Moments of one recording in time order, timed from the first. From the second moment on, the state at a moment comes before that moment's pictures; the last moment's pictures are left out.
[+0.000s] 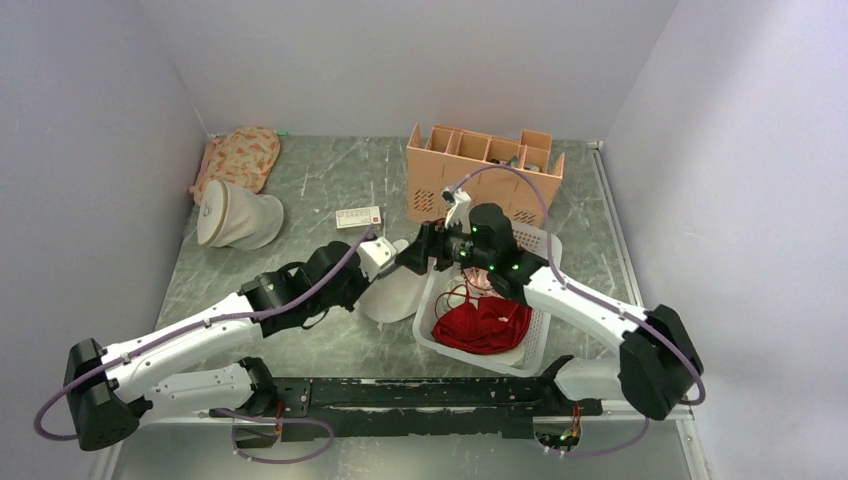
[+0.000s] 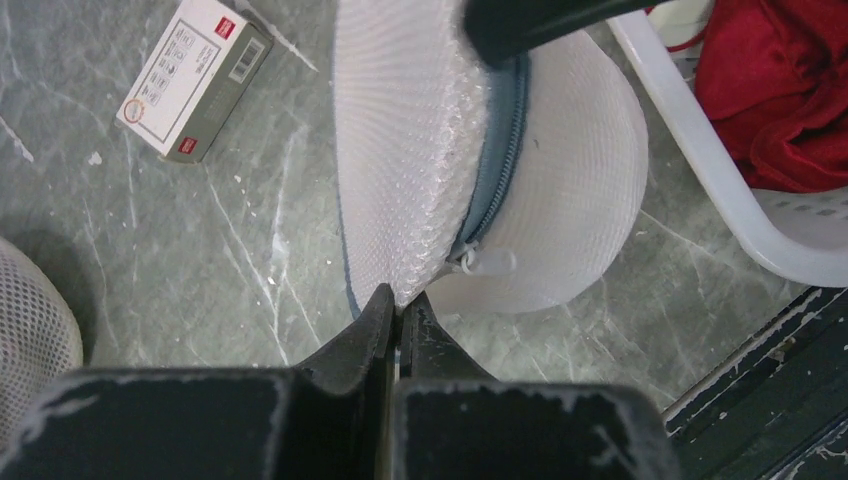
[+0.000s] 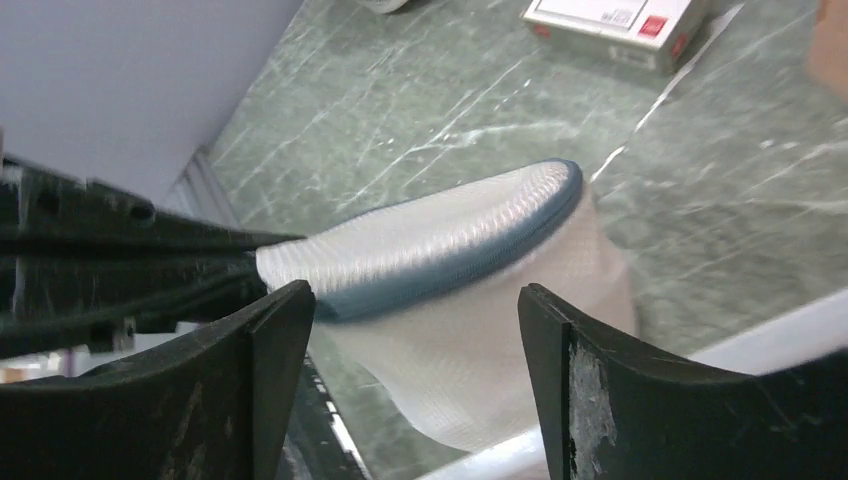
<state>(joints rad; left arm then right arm) -0.99 1.00 0.81 -0.50 -0.29 0.03 0.69 1.31 0.78 0.17 -0.39 0.55</state>
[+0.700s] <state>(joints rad) -0.73 0.97 0.81 -0.48 -0.01 -0.01 1.07 1.23 0.48 0.77 -0.06 -0.25</state>
